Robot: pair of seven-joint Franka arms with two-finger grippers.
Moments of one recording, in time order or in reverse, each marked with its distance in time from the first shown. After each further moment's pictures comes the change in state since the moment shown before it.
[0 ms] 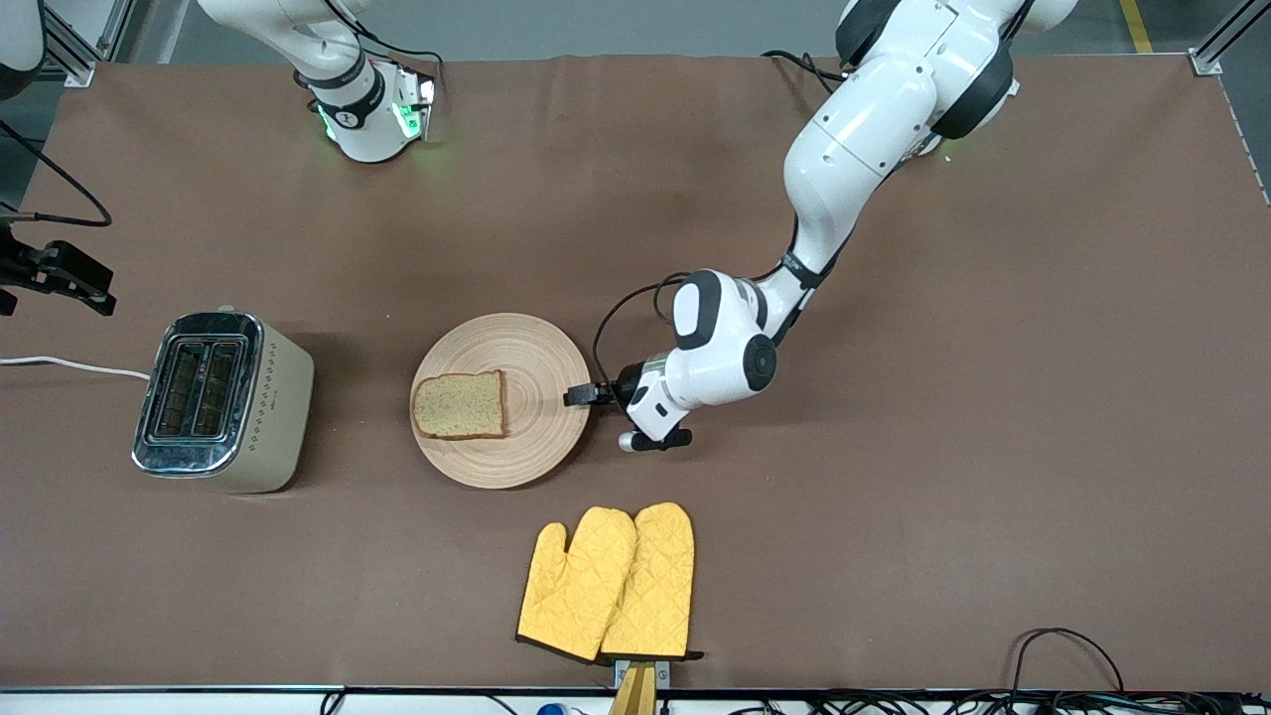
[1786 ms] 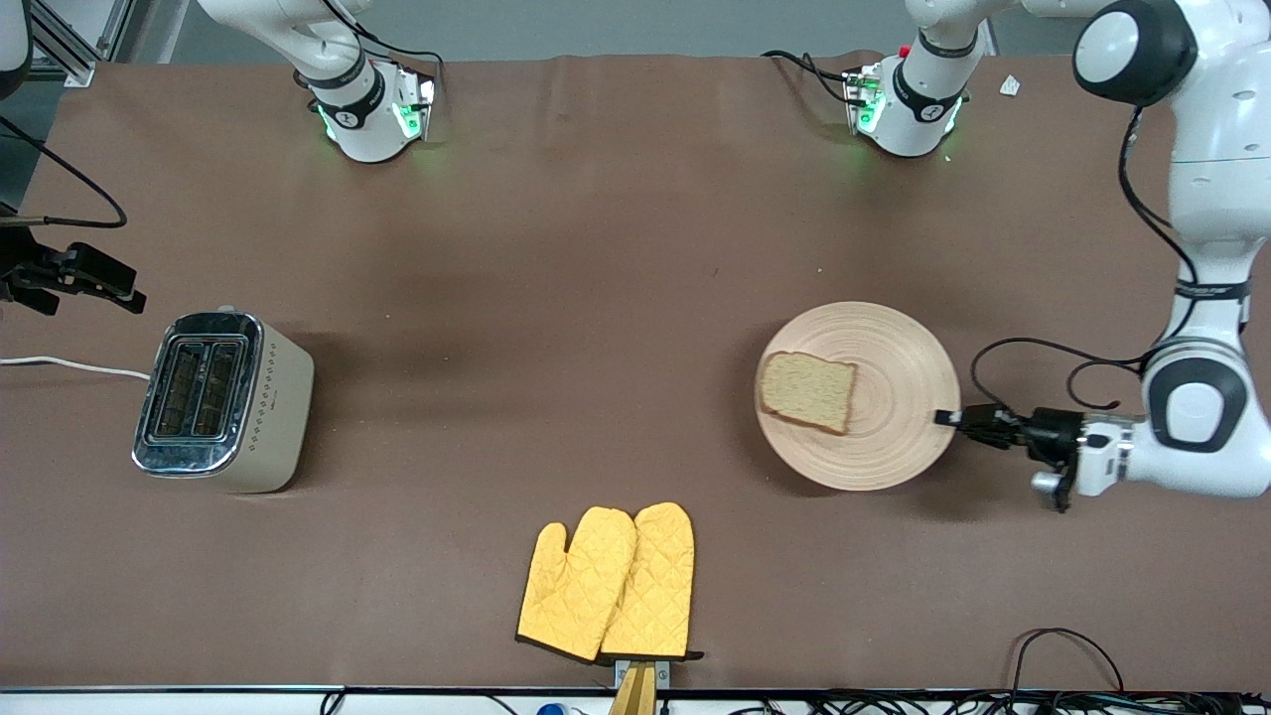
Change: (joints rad) left arm 0.964 -0.143 0.022 -0.052 0.250 -0.982 0.884; right arm -0.018 0.014 0.000 0.002 0.110 -0.047 0.009
